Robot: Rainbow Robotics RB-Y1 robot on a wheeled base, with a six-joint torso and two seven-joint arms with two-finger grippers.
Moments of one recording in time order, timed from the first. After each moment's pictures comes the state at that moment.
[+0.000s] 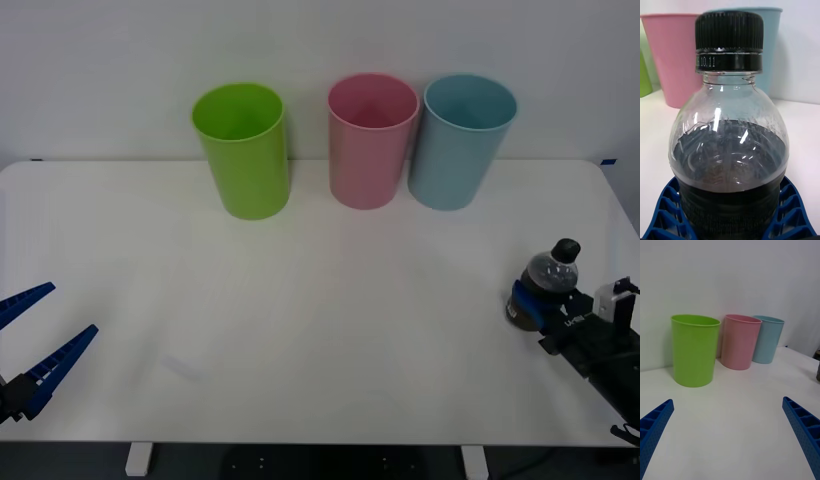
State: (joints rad) right arm 0.03 -0.40 -0.22 -1.20 0.85 -0.77 0.48; left arm 0.35 0.40 0.52 -1.66 -0.96 -1.22 0.00
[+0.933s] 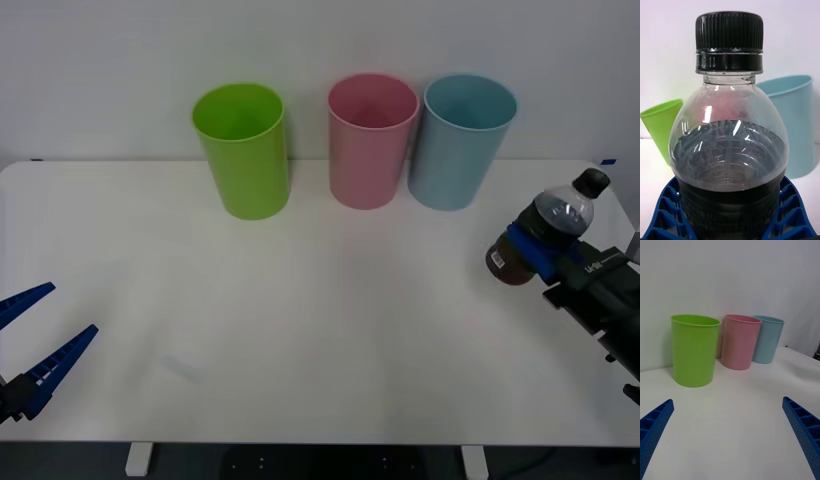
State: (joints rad) right arm 0.10 -0.42 -0.21 -1.64 0.94 -0.74 -0.07; left arm 0.35 0.40 0.52 -1.66 -0.96 -1.22 0.00
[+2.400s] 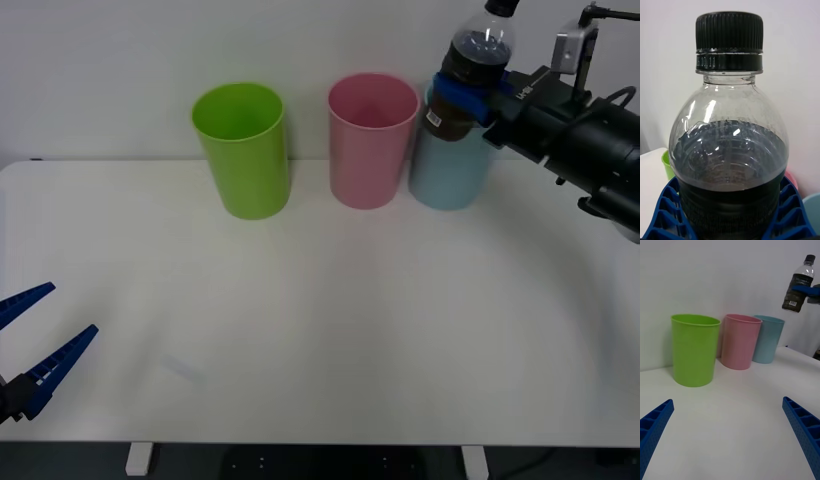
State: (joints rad) right arm -0.54 -0.65 0.07 -1.39 0.98 -0.69 -0.17; left arm 0.35 0.40 0.52 -1.66 -0.96 -1.22 0.00
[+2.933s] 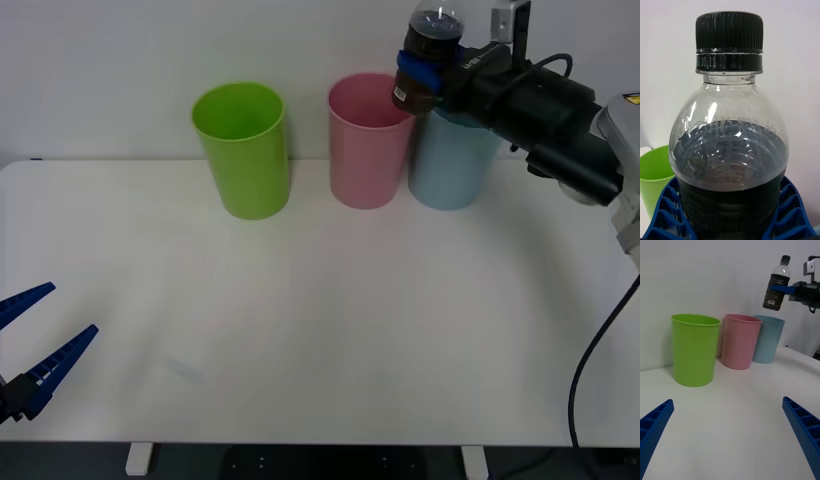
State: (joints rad) right arm -0.80 -0.50 0.08 -1.07 1.13 -0.67 -0.14; left arm 0.35 0.40 0.52 -1.66 -0.96 -1.22 0.00
